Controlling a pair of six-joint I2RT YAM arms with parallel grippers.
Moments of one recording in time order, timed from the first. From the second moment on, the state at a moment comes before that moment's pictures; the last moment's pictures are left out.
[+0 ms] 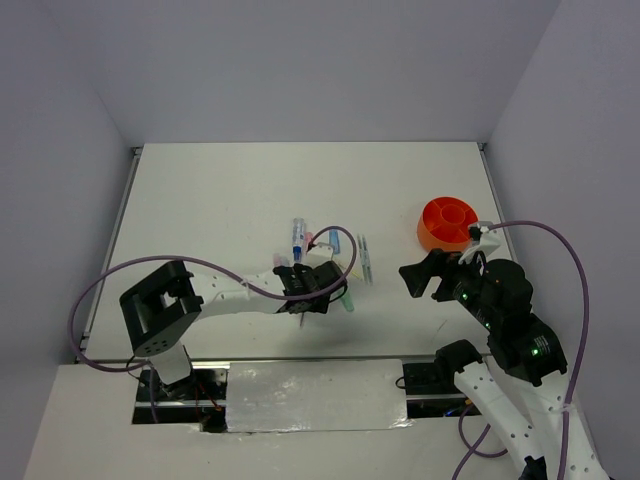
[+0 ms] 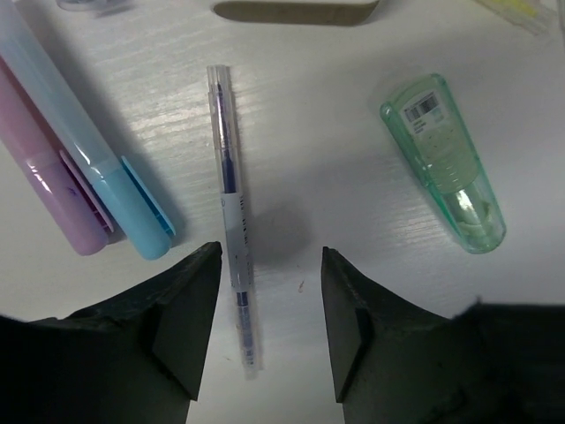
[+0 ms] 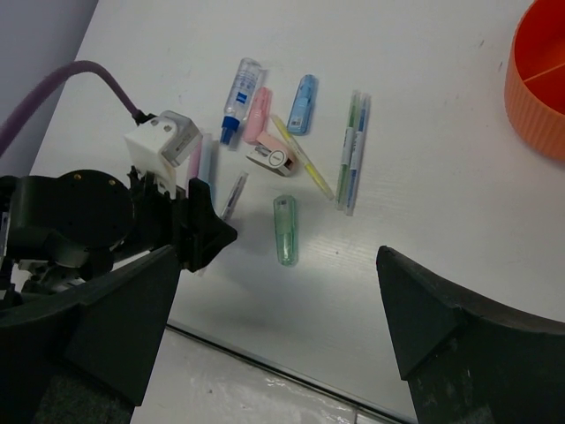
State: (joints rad) left arm -1.07 1.68 1.02 -0.44 -0.44 -0.76; right arm 0.34 0.40 0.84 -0.79 -0.08 0.44
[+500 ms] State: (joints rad) left arm -1.07 1.70 0.94 -0.36 -0.42 -0.80; right arm 0.34 0.40 0.83 -0.78 -0.09 0.44
